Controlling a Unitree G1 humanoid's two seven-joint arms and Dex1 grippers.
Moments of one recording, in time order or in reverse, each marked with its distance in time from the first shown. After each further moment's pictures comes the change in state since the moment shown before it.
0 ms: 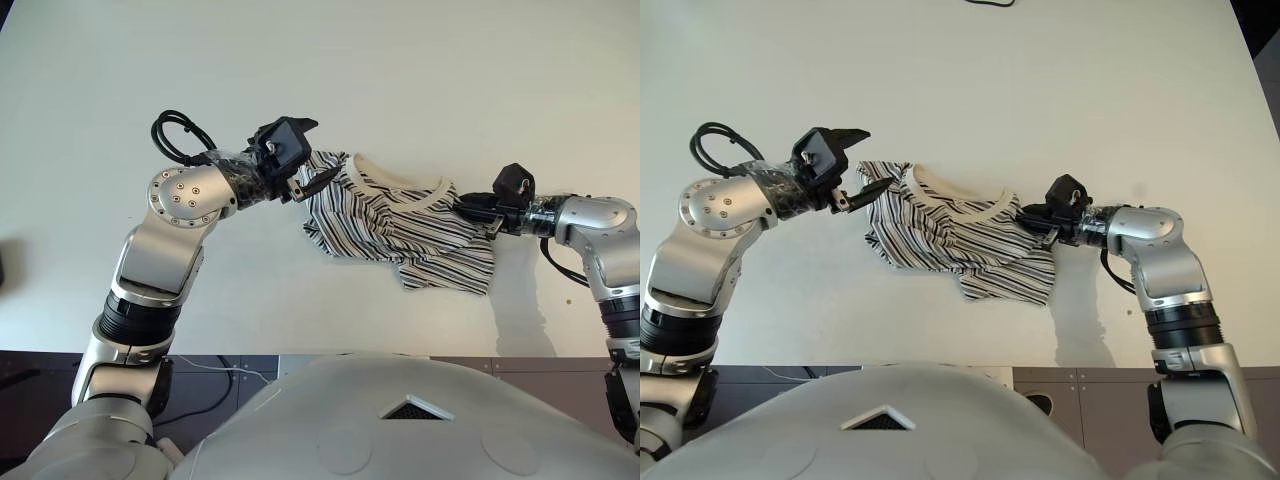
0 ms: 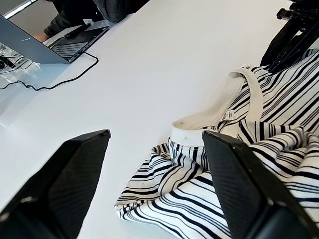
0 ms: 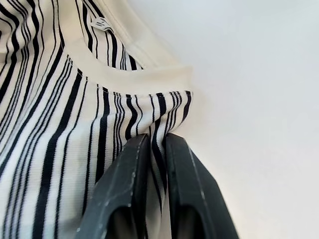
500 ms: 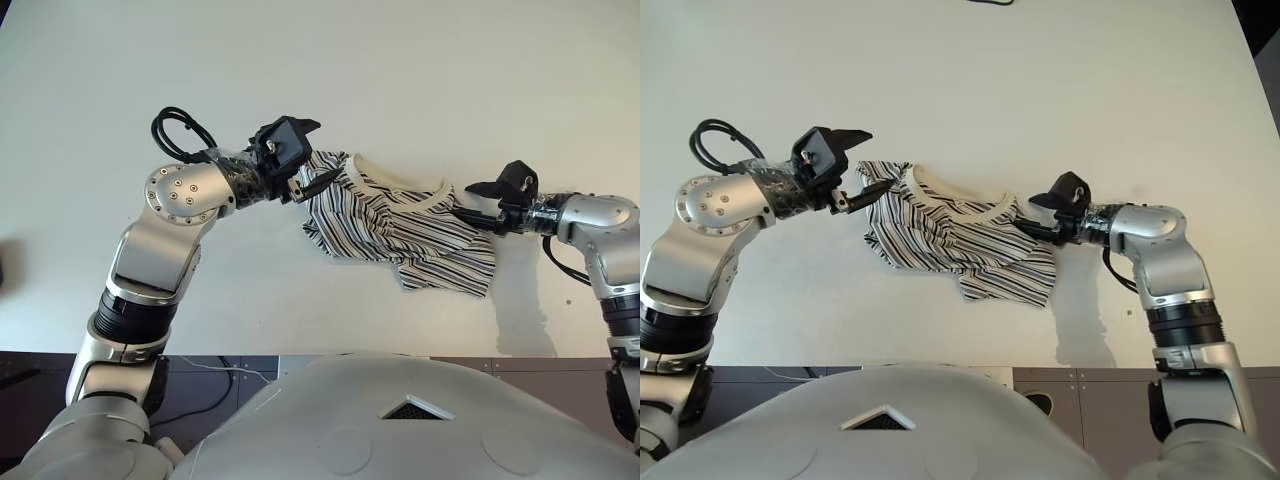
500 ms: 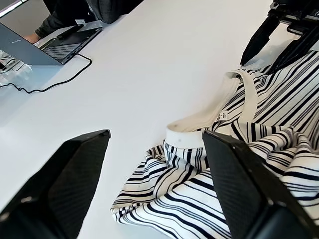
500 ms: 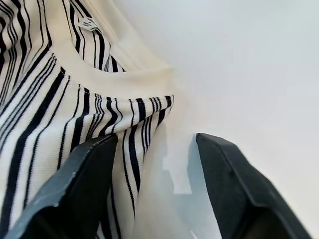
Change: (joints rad) left arm -0.012 0.022 -0.011 -0.019 -0.021 0.014 -0.017; right arm -0.005 0.000 -0.007 0.006 0.000 0.004 -0.002
